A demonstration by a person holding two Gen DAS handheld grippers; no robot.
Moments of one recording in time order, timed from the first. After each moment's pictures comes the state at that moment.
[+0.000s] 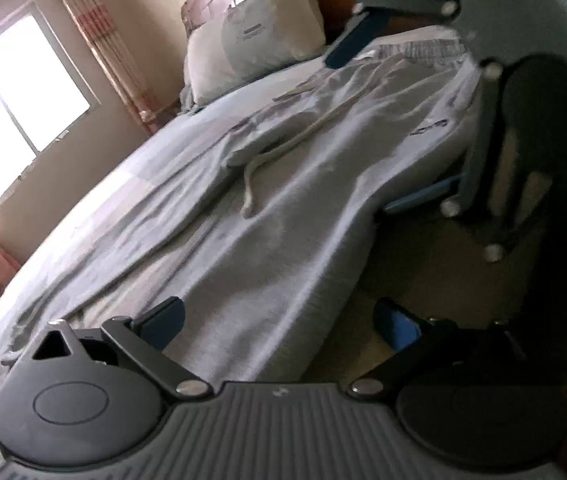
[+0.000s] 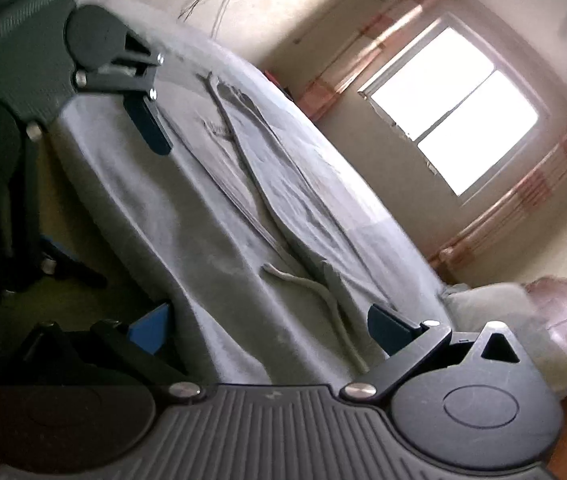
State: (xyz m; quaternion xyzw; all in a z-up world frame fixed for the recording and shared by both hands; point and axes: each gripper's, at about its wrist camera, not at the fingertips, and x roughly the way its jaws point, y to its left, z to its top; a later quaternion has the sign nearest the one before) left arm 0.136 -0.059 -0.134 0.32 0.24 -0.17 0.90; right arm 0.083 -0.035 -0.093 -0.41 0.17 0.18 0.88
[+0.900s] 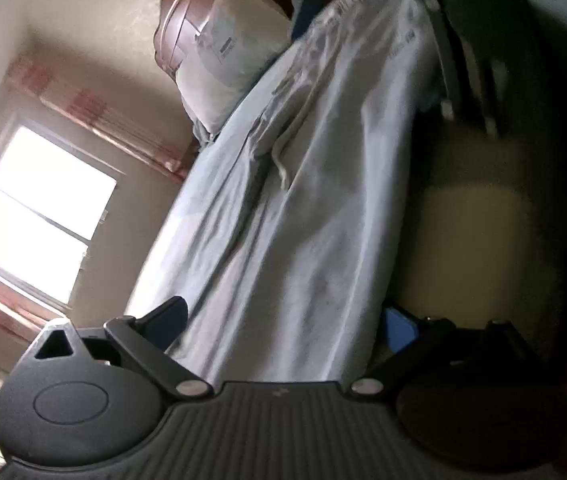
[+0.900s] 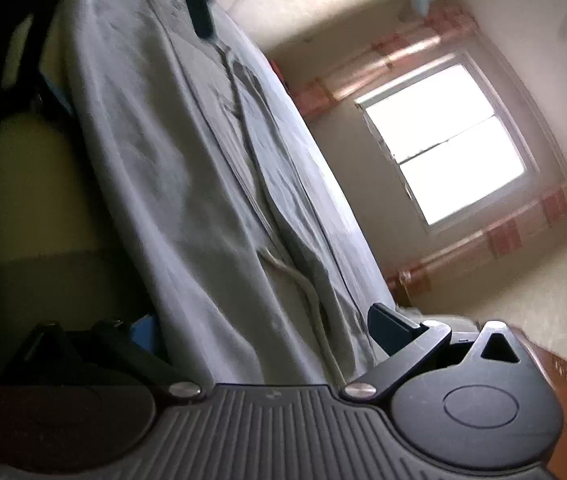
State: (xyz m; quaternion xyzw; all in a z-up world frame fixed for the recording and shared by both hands) left arm 0.101 -0.037 -0.160 0.55 0.16 -0.11 0.81; right arm 0.095 -0.021 -0.131 -0.50 0.15 0.12 0.84
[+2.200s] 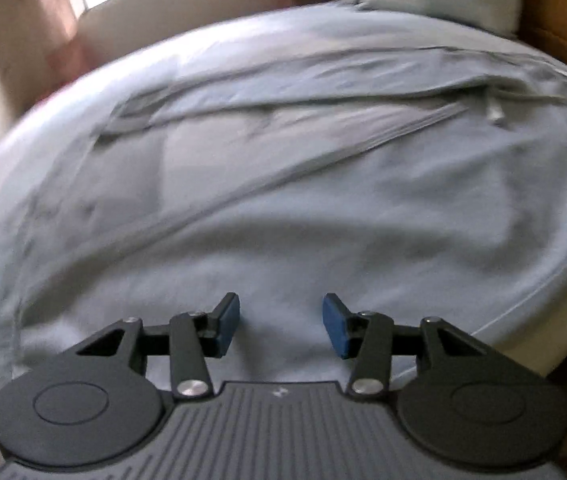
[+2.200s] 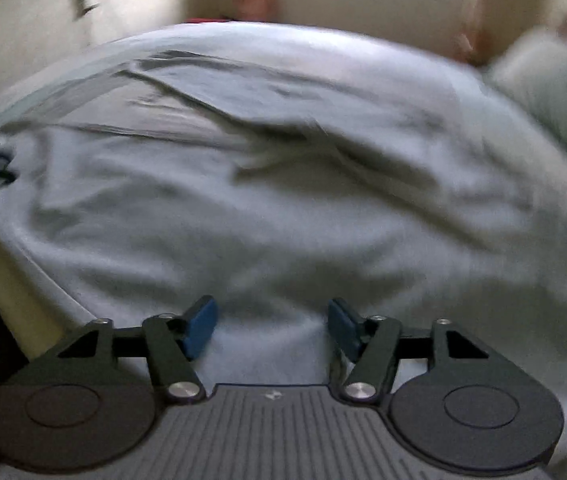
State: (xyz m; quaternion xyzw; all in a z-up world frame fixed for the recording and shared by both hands) left arm 0.145 0.176 -0.113 0.07 0.42 -0.02 0.91; right arm 0.164 -0.143 -0.107 -0.05 0.39 0.16 0.91
